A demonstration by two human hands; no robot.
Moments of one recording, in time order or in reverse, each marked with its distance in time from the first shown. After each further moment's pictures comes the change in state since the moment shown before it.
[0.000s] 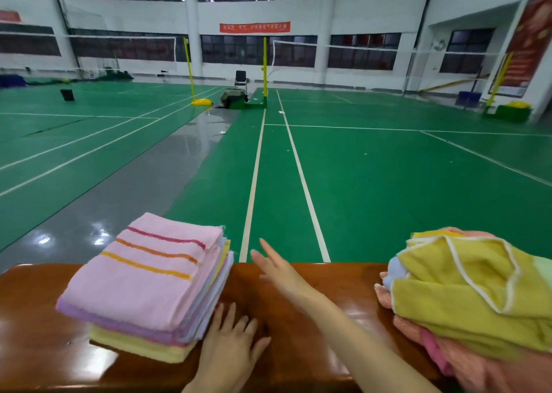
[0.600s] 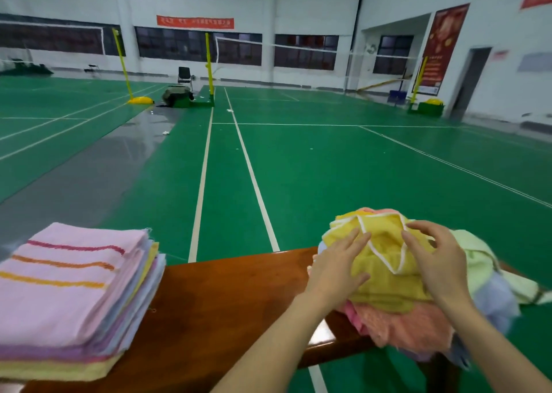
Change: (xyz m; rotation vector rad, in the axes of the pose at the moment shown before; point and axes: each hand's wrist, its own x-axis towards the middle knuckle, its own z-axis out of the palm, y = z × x) left_hand 0.088 0.238 -0.078 -0.624 0.163 0.537; right_hand -0.197 0.042 -0.228 -0.470 1.203 -0.206
